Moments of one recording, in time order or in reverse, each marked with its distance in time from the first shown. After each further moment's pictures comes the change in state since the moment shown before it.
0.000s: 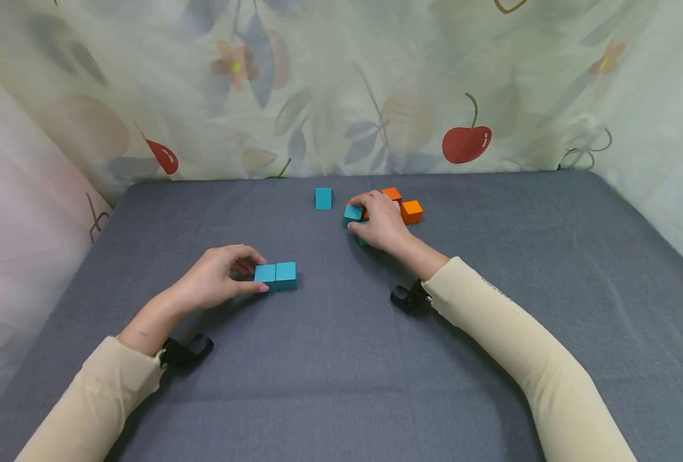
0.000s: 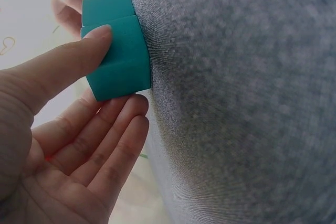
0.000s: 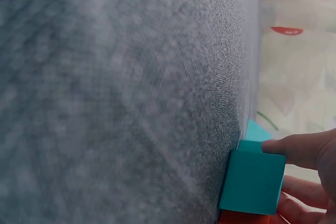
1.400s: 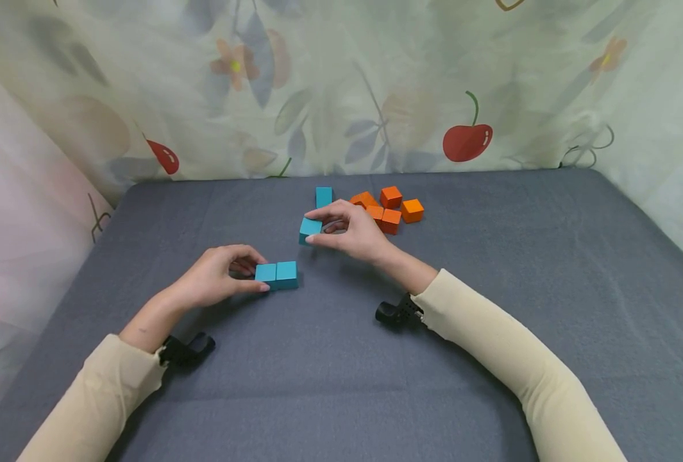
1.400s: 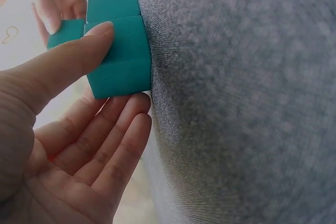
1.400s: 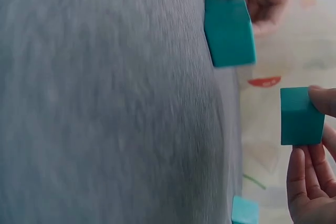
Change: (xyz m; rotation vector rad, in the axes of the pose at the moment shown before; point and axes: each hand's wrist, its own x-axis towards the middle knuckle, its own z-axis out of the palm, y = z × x) left_hand 0.003 -0.006 0.001 -0.074 -0.031 -0.054; right_hand -0.017 -0.029 0.016 0.665 -0.067 -0.278
